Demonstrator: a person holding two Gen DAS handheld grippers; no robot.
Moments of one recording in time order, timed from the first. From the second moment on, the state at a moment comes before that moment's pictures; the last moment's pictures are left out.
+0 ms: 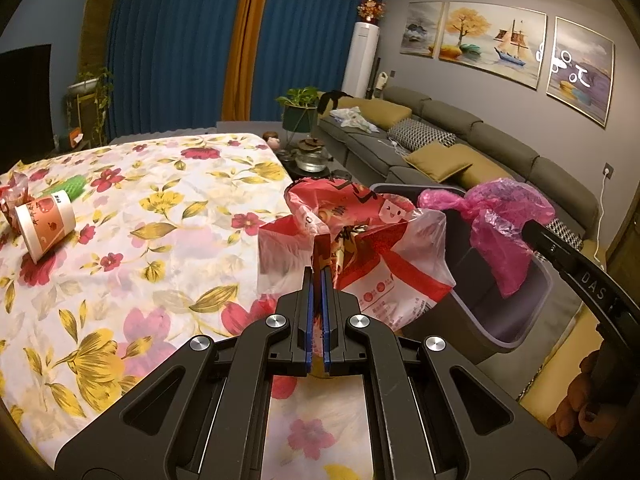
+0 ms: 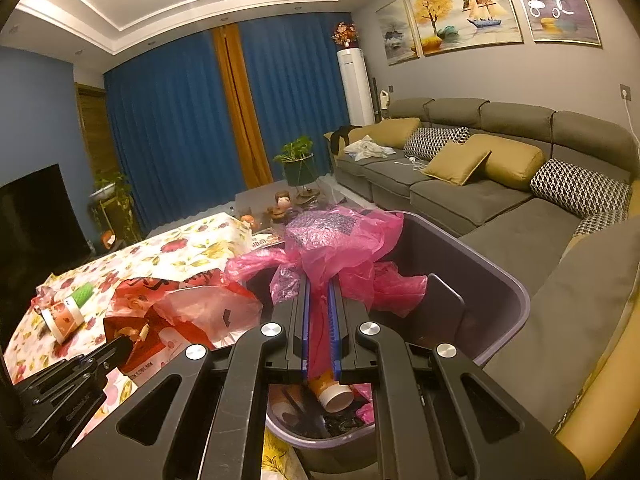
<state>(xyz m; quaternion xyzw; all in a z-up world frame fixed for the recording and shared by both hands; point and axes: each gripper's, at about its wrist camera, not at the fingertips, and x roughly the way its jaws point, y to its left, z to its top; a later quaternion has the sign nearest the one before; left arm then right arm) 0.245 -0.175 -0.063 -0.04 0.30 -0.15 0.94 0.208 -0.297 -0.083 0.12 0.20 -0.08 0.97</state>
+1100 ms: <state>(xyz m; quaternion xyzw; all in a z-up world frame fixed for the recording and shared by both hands) 0.242 -0.217 -0.059 -0.03 0.29 -0.20 0.94 0.181 -0.314 -0.077 0.12 0.17 -0.11 0.97</state>
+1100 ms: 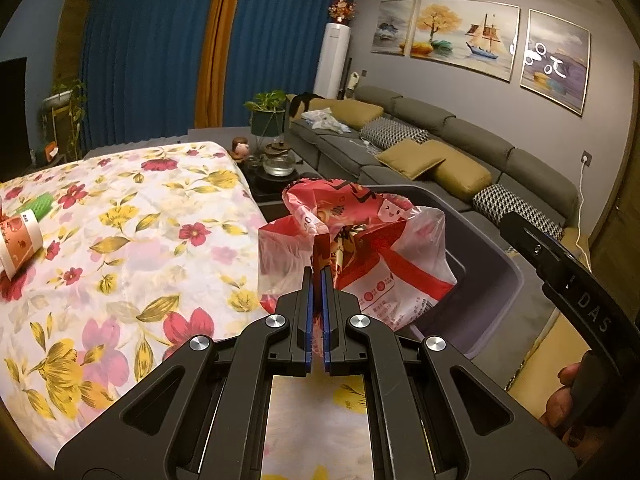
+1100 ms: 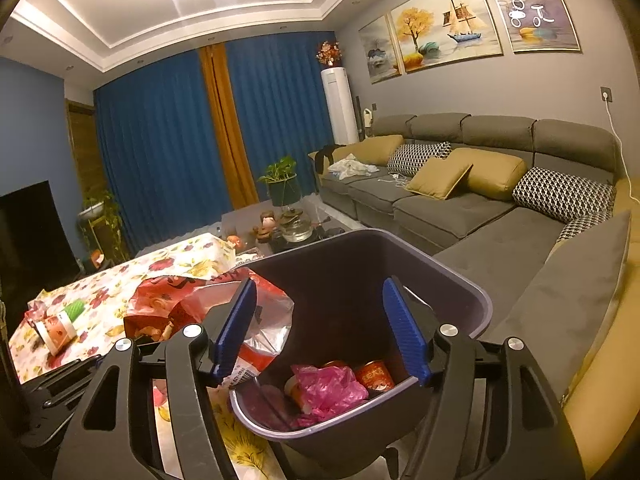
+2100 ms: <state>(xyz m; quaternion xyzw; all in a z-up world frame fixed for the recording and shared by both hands) 0.232 -0.198 -0.046 -0.05 0.26 -0.22 0.94 0.173 -0.305 -0.079 0.11 0.15 -0.11 0.98</state>
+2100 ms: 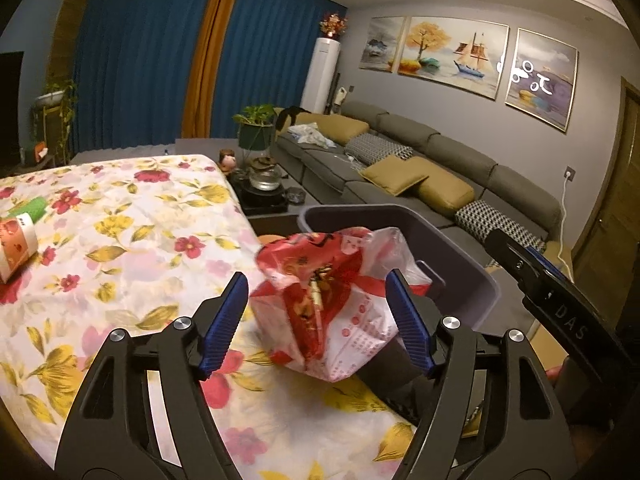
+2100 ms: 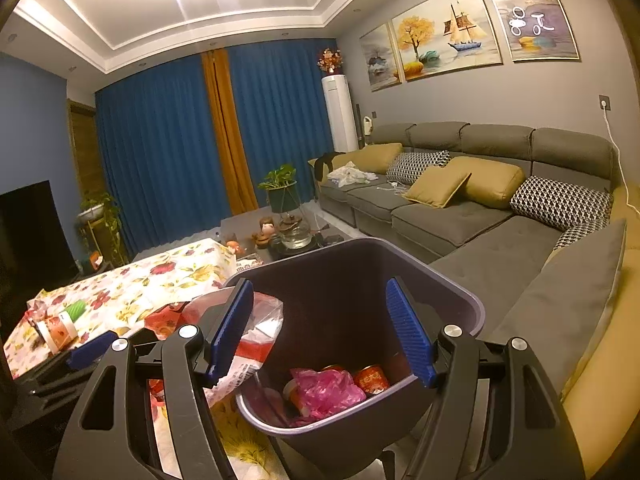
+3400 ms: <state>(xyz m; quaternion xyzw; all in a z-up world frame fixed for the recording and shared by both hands) 0.235 -0.238 -0.046 -0.03 0.27 -0.29 0.92 0.162 -0.299 -0.071 0.09 0.14 -0.12 0.98</state>
